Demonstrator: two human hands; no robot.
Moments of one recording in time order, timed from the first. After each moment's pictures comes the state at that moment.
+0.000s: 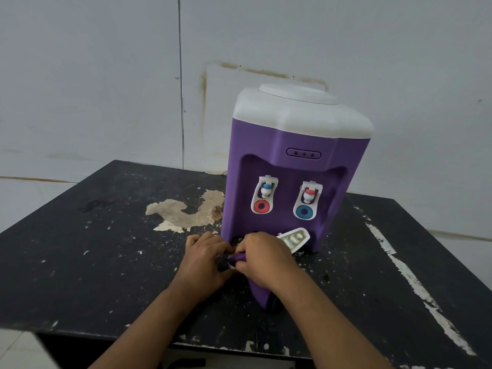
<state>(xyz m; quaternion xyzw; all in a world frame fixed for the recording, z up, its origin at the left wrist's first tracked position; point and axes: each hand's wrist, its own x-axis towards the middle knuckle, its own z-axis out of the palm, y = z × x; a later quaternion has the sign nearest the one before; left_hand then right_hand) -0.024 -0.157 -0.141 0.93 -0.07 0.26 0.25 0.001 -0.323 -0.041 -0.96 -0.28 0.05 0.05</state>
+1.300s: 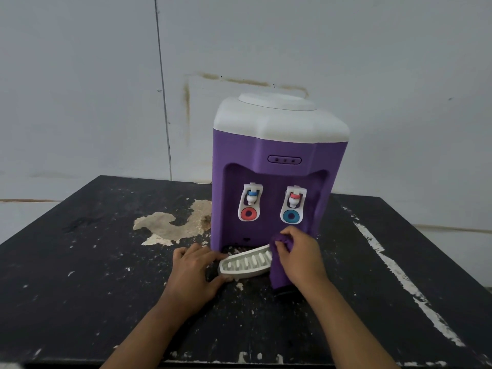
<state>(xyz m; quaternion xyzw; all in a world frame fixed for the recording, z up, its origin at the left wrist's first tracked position) -0.022 -0.155 -0.144 0.94 -0.05 0.24 0.22 0.063 -0.409 -0.100 -0.91 -0.10 -0.14 0.37</state>
